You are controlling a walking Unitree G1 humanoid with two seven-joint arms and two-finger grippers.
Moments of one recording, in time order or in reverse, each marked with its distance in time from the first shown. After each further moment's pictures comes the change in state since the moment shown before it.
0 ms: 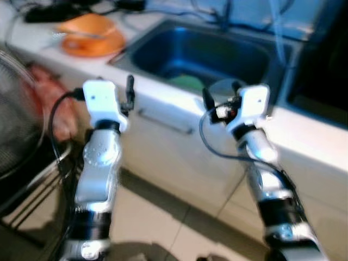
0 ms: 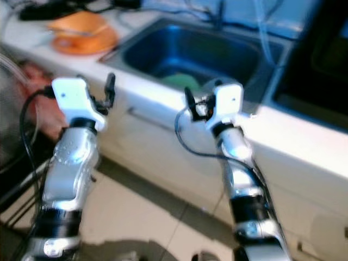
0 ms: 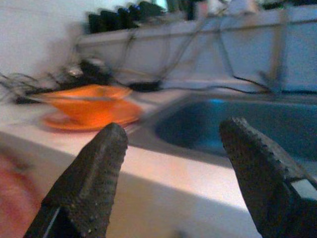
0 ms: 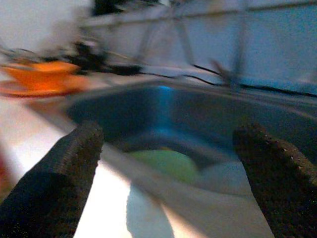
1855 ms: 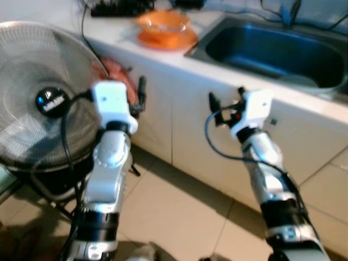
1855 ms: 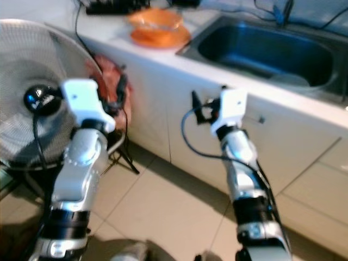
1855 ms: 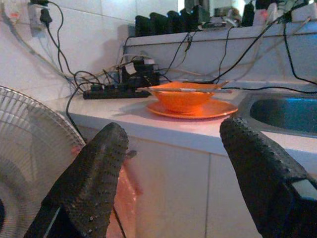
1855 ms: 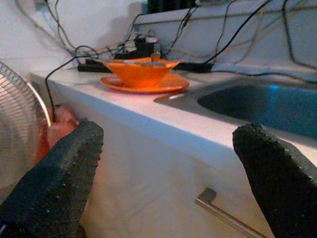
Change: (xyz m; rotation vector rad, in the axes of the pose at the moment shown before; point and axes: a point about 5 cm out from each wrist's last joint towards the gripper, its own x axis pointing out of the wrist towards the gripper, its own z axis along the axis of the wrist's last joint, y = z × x) left arm 0.000 -0.005 0.003 -0.014 -0.018 -0.021; right arm -0.001 -0.002 -0.002 0.003 0.010 -0.008
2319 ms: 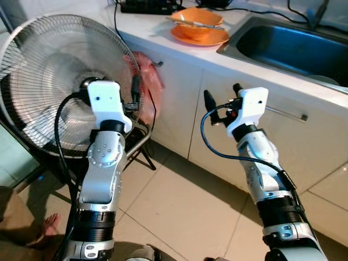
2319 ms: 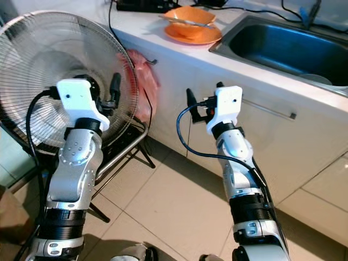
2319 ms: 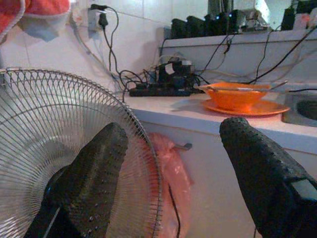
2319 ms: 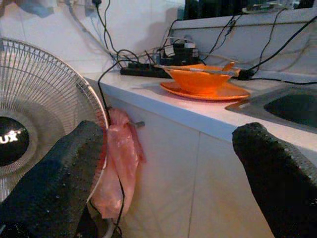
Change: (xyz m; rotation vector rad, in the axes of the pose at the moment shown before) left arm 0.000 0.011 -0.001 0.017 -0.001 0.032; right arm 0.004 0.009 0.003 0.014 -0.012 0.023
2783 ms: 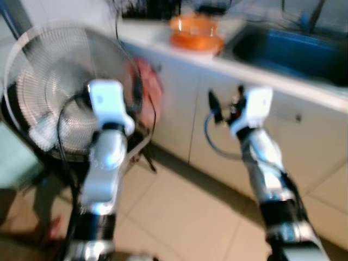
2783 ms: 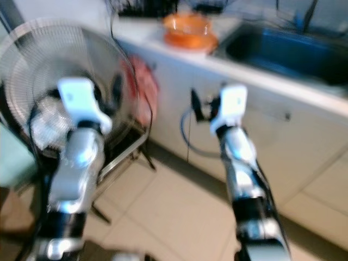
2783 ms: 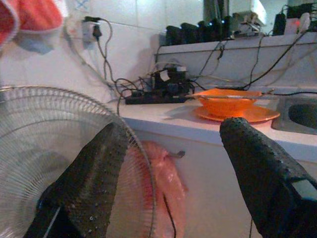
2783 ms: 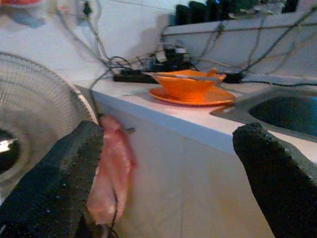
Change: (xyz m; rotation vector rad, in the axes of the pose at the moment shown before) left arm 0.001 -0.009 0.003 -0.003 -0.011 -0.028; right arm -0.004 -0.010 -0.001 0.001 0.004 -0.035
